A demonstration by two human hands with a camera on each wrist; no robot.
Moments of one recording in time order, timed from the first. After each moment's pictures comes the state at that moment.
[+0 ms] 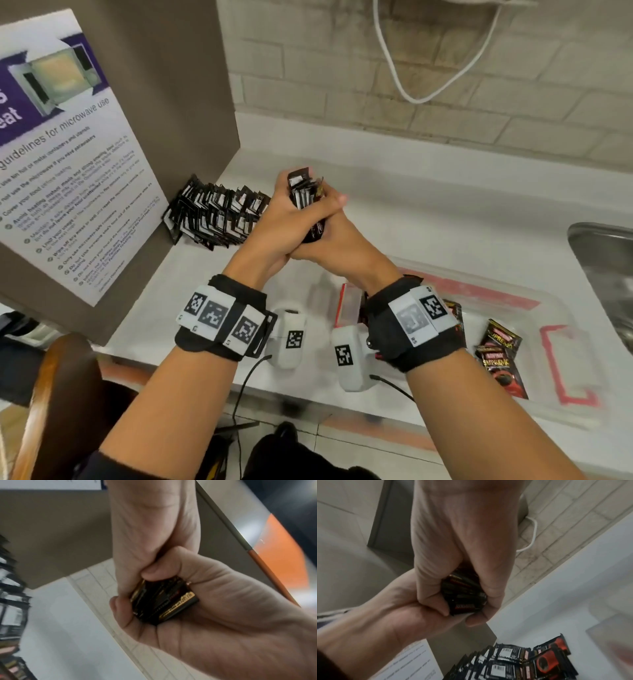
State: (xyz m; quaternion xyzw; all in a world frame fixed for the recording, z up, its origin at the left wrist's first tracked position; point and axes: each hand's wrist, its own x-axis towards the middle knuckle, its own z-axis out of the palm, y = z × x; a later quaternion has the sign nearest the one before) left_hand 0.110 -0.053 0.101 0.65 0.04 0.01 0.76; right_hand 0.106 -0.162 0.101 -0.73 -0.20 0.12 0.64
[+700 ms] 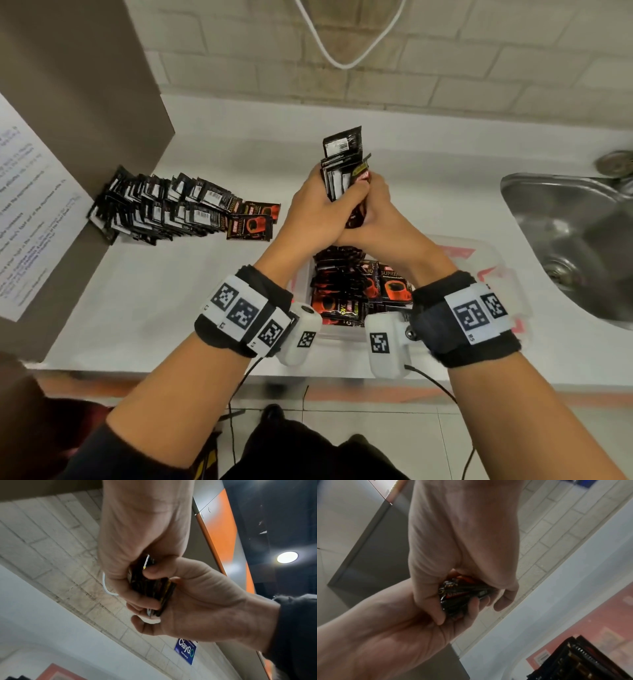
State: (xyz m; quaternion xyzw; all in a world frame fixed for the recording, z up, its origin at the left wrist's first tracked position) left_hand 0.087 -0.164 0.111 0.78 -0.05 0.01 0.63; right_hand 0.064 -0.278 0.122 -0.81 -0.06 0.06 0.58
